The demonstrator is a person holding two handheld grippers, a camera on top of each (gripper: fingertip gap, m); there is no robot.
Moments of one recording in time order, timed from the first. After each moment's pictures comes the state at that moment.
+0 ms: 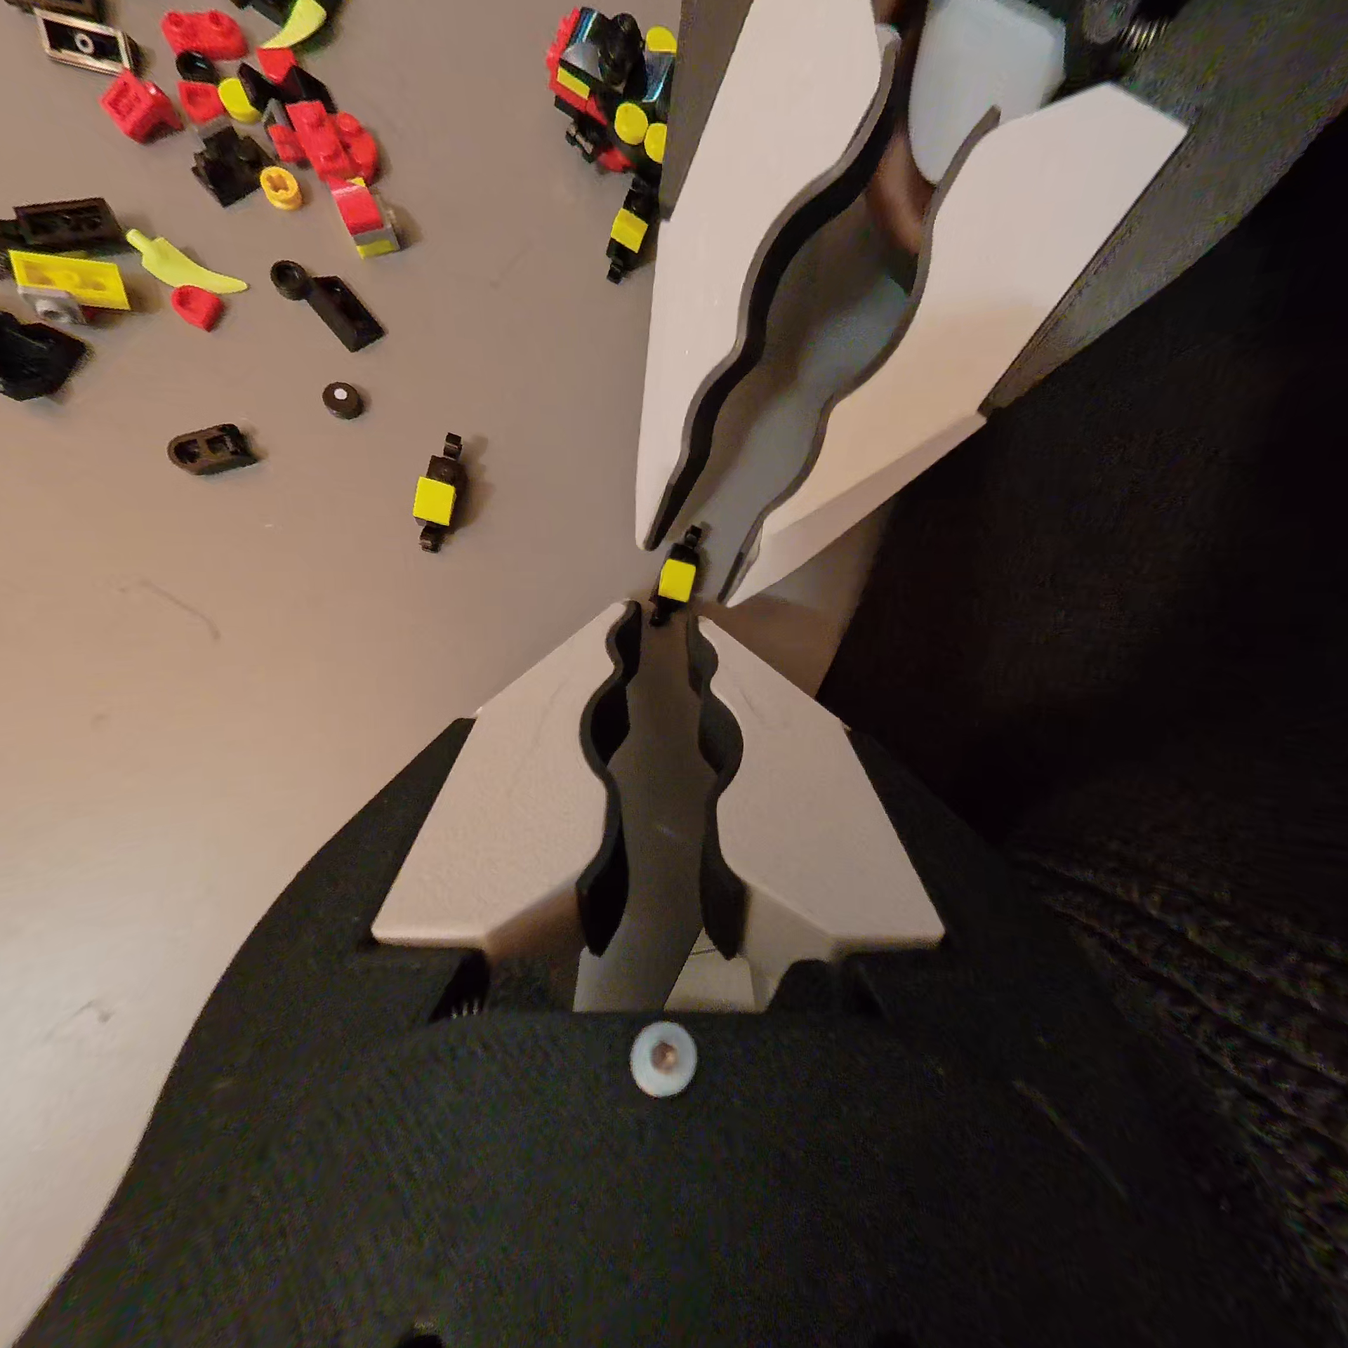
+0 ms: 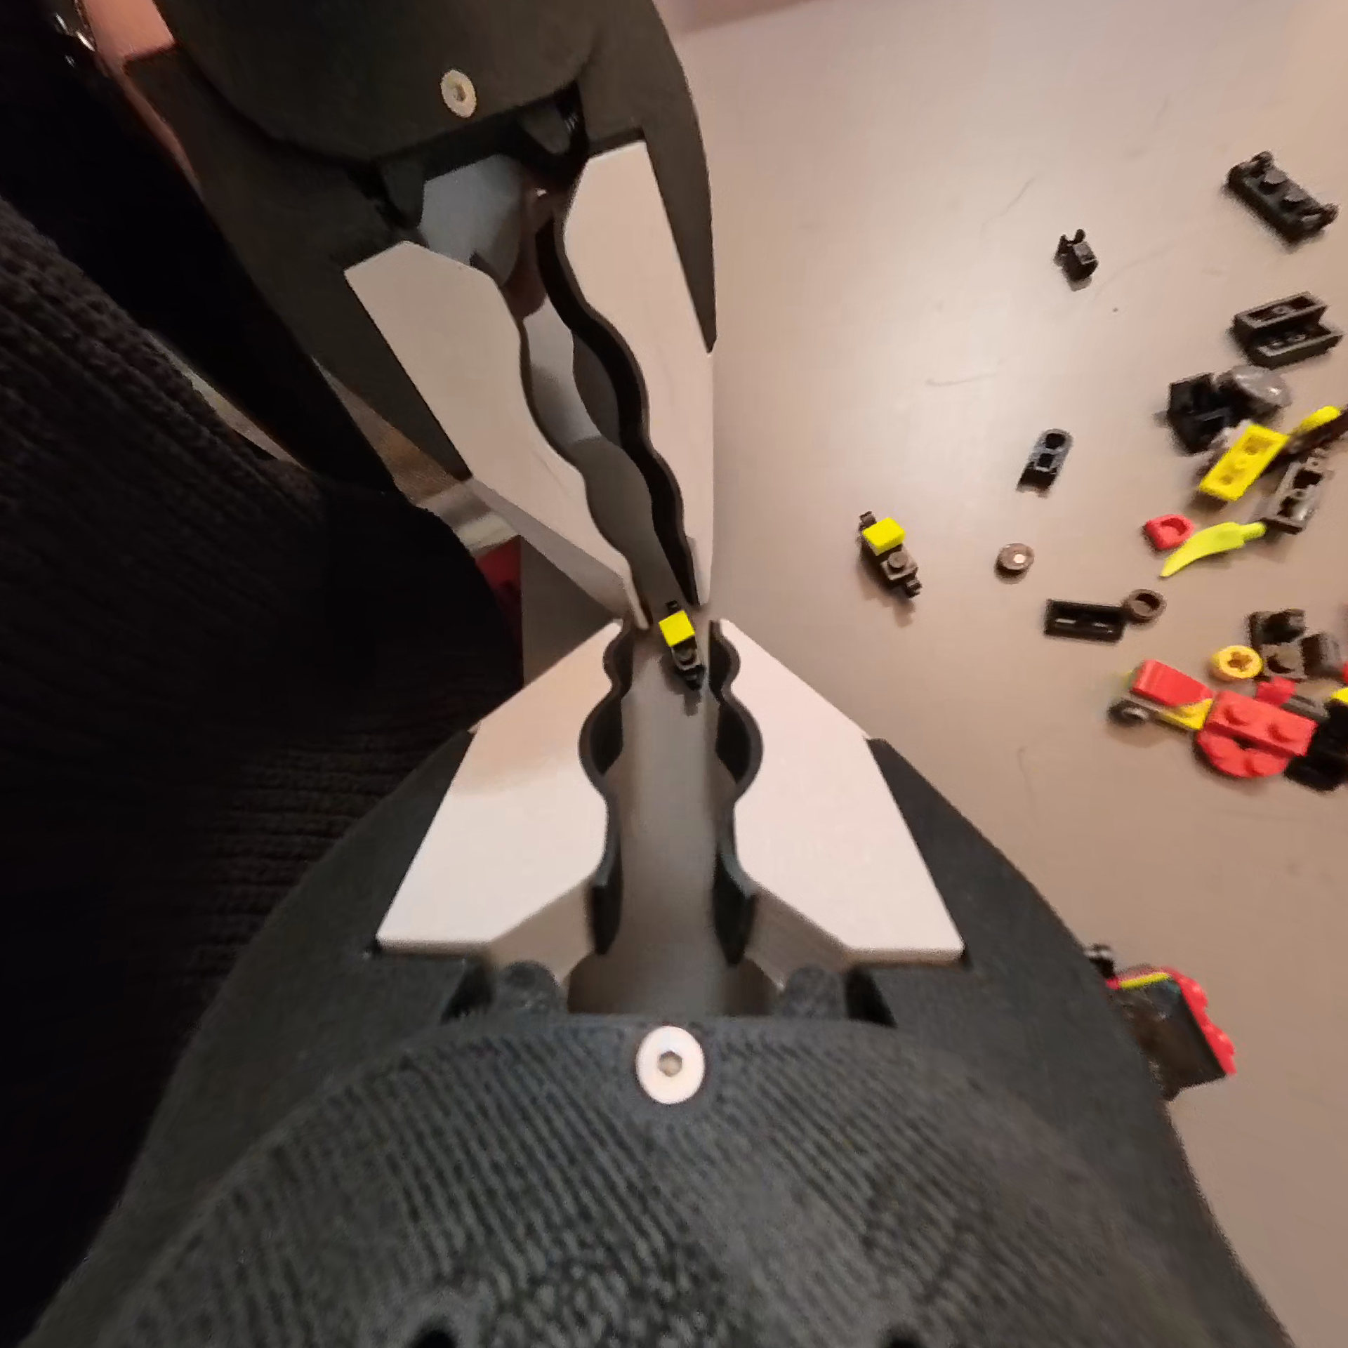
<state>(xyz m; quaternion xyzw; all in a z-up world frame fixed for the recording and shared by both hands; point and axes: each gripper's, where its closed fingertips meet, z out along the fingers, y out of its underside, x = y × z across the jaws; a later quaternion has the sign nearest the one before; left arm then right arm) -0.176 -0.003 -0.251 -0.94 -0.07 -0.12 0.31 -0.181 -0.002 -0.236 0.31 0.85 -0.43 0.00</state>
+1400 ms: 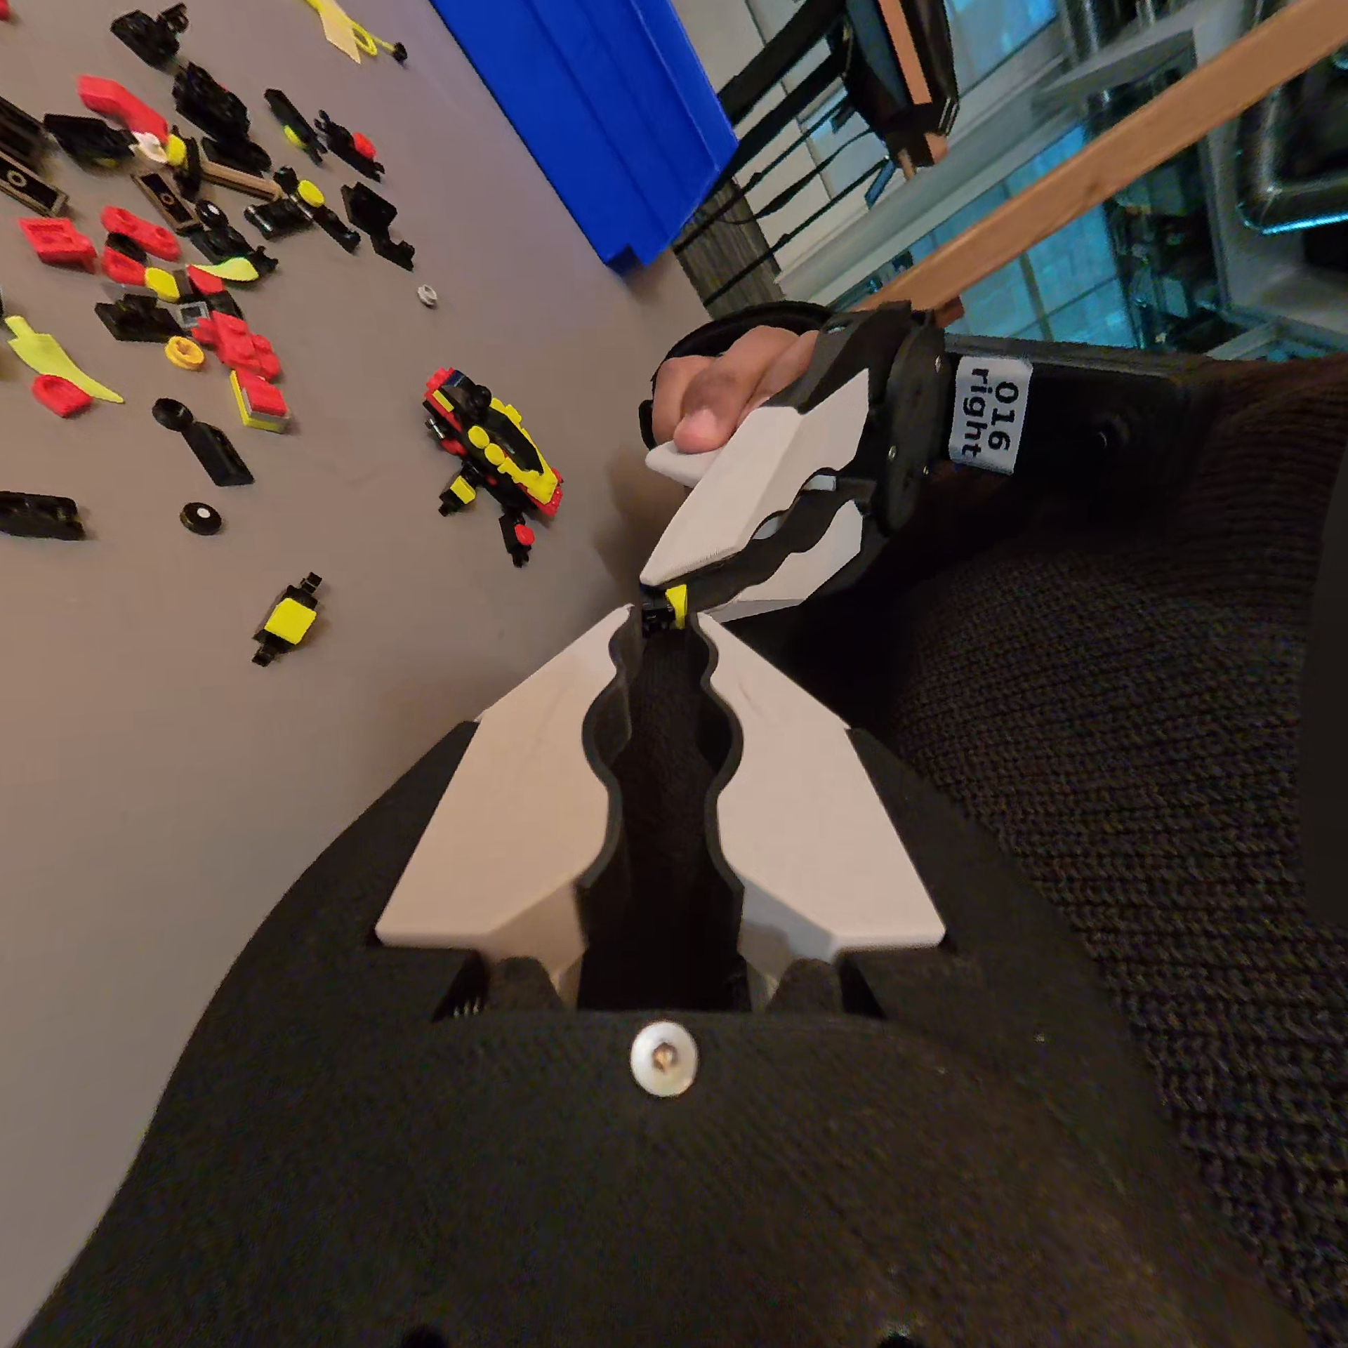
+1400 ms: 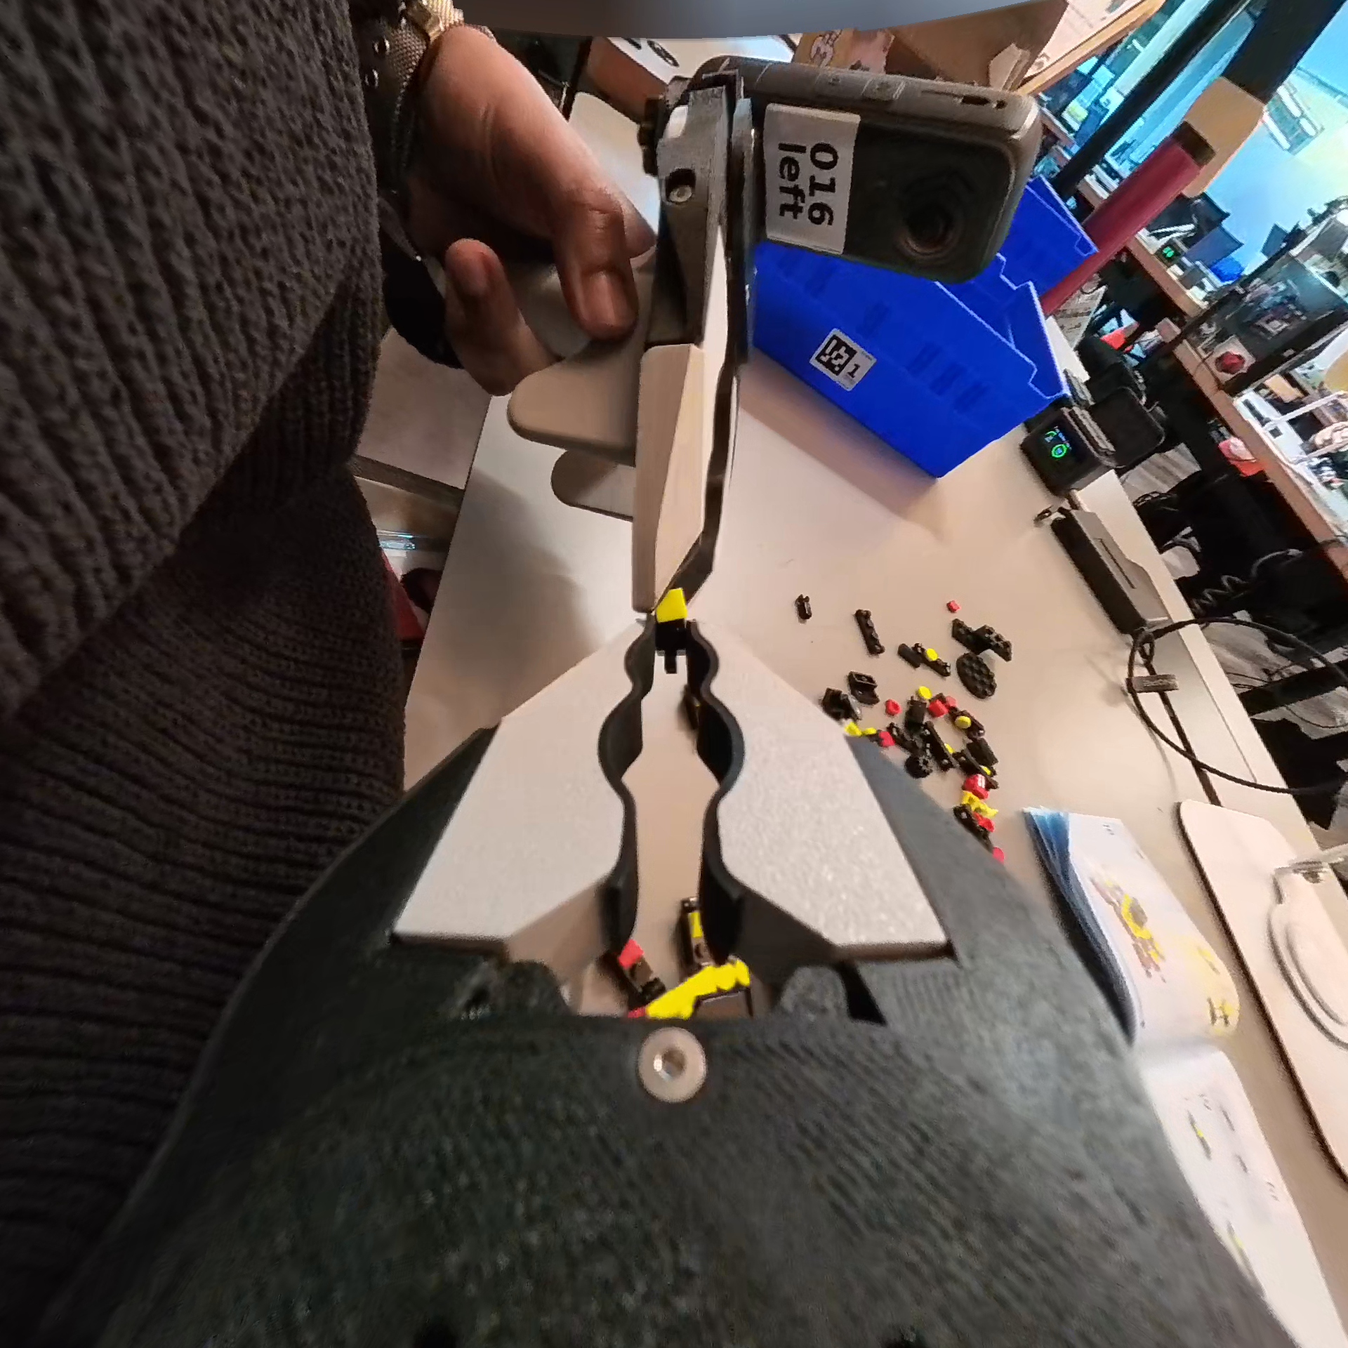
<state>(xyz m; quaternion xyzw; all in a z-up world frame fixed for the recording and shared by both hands) -0.172 0.017 -0.167 -0.76 -0.20 -0.40 0.47 -0.182 0.010 -0.167 0.06 0.83 -0.45 -0.31</state>
